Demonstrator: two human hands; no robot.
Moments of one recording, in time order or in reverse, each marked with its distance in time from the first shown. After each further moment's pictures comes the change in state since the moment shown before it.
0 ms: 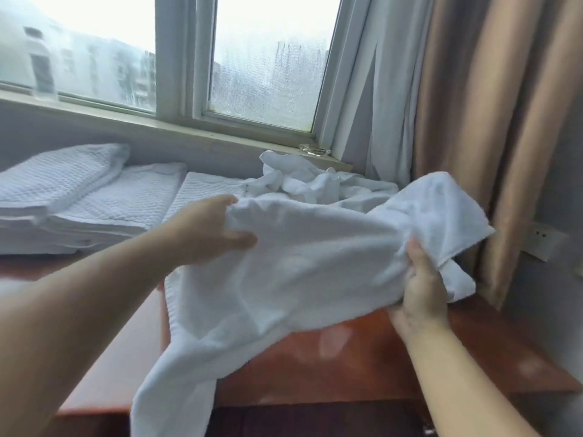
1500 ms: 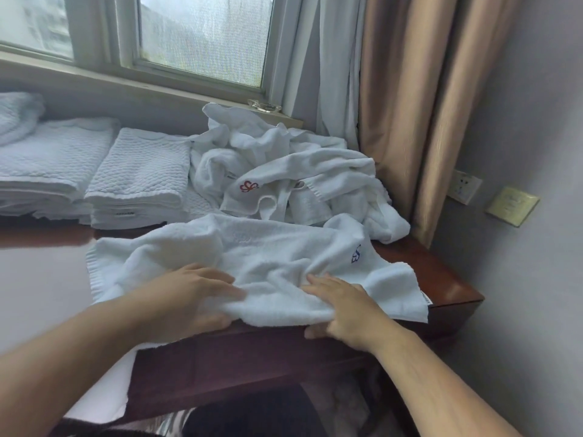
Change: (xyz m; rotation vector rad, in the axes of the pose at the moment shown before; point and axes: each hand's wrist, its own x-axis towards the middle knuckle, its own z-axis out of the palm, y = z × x) left_hand -0.091 -0.023 0.111 0.259 -0.498 0.469; right_hand -0.076 0.020 -0.089 -1.596 -0.792 -0.037
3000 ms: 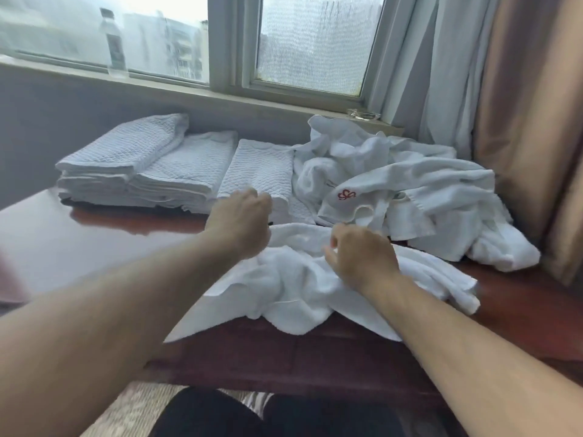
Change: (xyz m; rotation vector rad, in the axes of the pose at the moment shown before) left_hand -0.013 -0.031 -0.085 0.289 0.376 -0.596; right_hand 0.108 -0.143 -0.014 -0.325 0.415 -0.081
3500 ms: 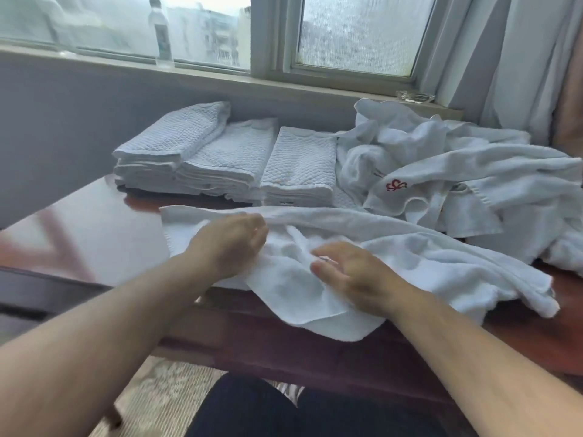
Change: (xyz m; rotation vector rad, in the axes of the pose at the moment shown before) left_hand -0.045 -0.082 0.034 -0.241 -0.066 -0.105; right_hand -0.014 -0.053 0.022 0.613 -0.400 -0.214
